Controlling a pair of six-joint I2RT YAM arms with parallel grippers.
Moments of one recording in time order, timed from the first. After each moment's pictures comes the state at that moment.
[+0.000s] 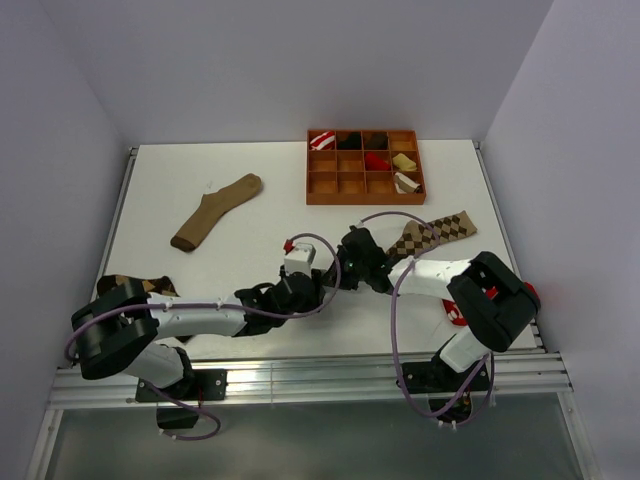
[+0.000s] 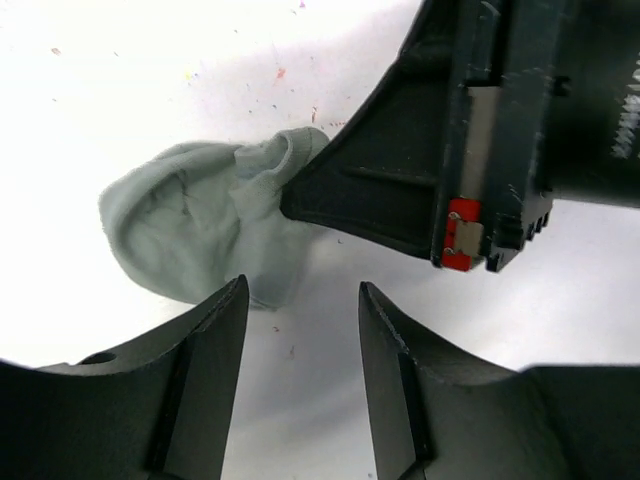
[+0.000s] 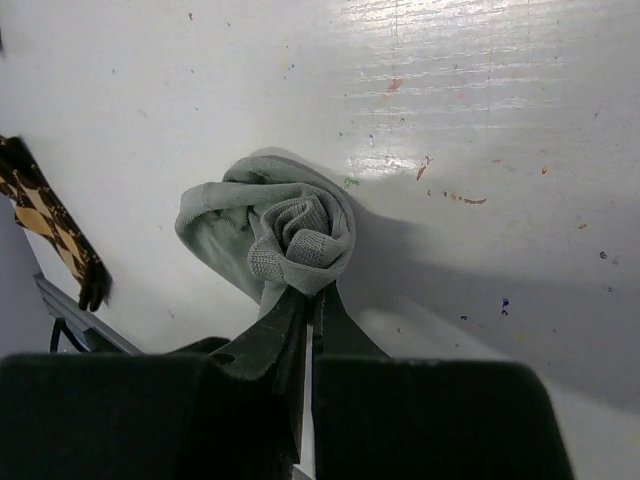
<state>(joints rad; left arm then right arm) -1.11 1.44 0.64 0.16 -0.44 -0.73 0.70 1.55 0.66 0.09 -0.12 1.00</state>
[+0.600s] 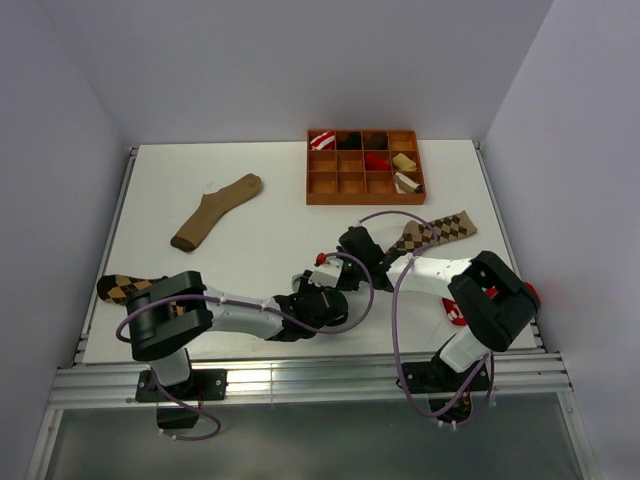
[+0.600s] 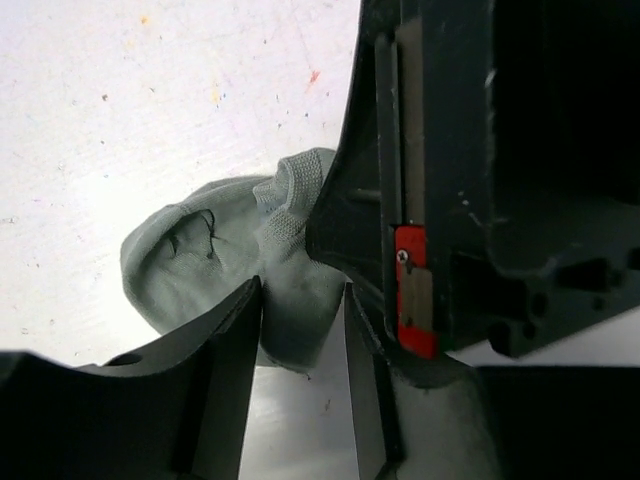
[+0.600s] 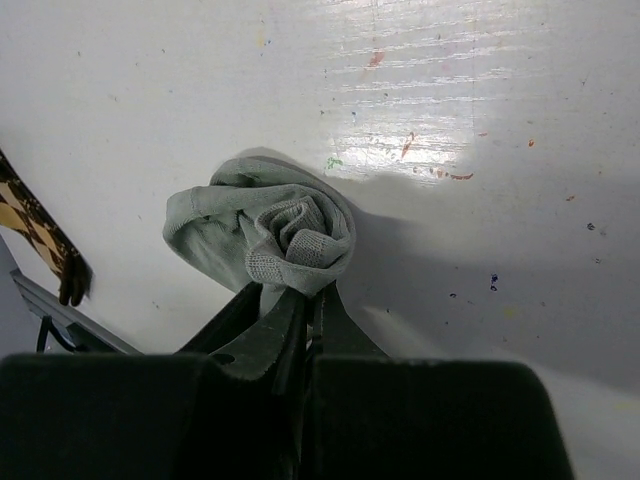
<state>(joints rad) -1.26 1.71 0.80 0.08 -0.78 -0.56 0.70 1.55 0.70 -0.03 -0.12 0.98</state>
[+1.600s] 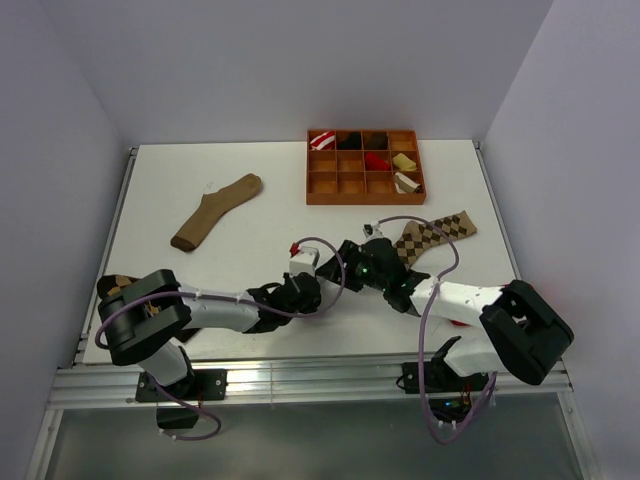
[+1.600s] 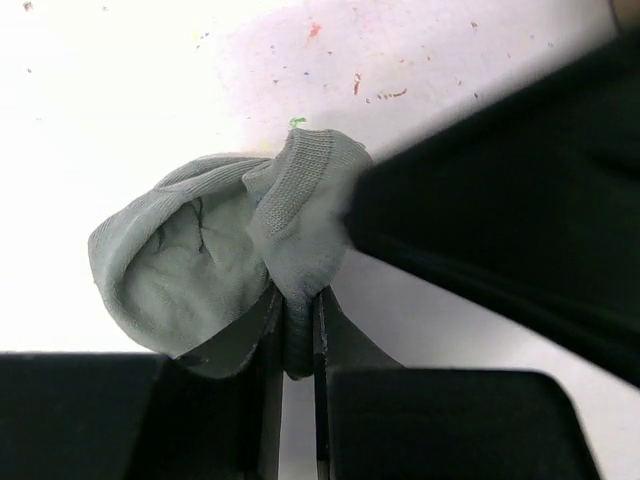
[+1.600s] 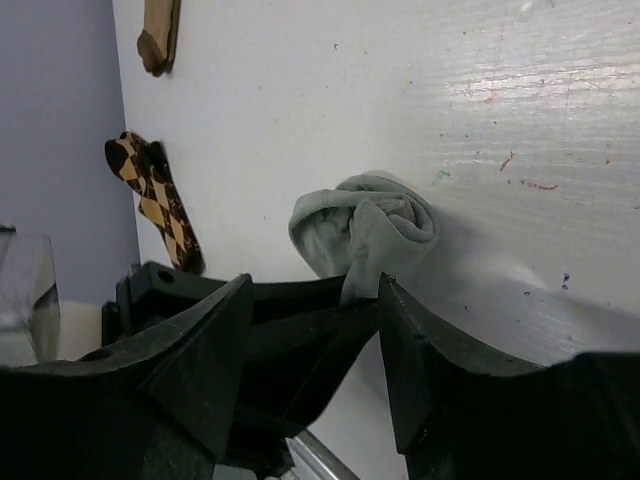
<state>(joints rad) -1.14 1.61 0.67 0.19 -0.50 -0.68 0.70 1.33 0.49 0.30 -0.12 1.04</state>
